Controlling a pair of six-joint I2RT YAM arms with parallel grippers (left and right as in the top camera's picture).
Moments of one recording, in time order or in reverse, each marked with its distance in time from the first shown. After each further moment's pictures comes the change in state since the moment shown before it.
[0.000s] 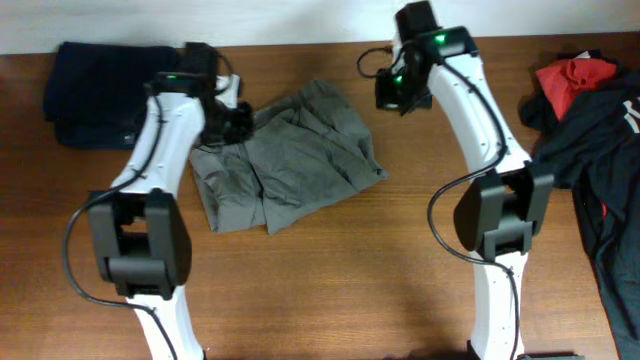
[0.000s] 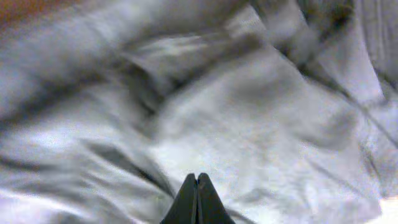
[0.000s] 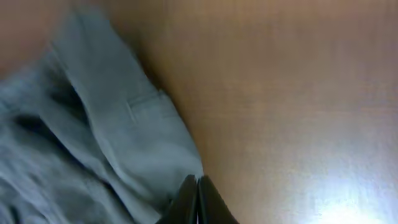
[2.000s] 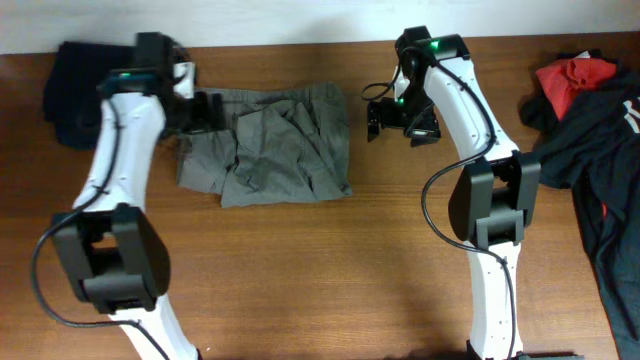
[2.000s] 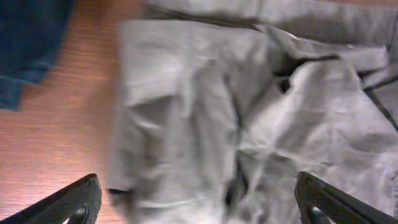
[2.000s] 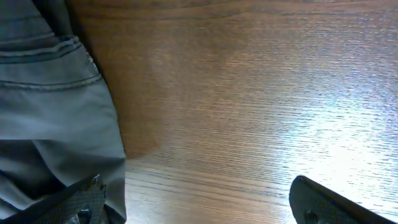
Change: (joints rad) left arm 0.174 -0.082 0.016 0.011 -0.132 0.098; right arm 0.000 0.098 0.000 -0.286 0.000 -0.040
